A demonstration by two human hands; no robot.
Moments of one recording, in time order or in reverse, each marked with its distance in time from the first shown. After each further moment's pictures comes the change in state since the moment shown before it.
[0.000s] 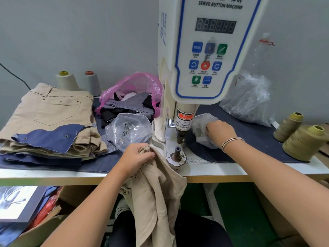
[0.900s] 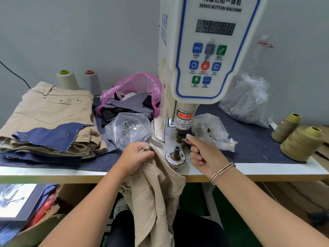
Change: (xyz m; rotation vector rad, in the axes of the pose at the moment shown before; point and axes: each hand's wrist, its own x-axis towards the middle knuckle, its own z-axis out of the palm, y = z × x) left_hand 0.001 -0.003 0.000 -0.012 -0.003 0.017; right_hand -0.094 -0.053 -0.001 2.054 -0.387 0.268
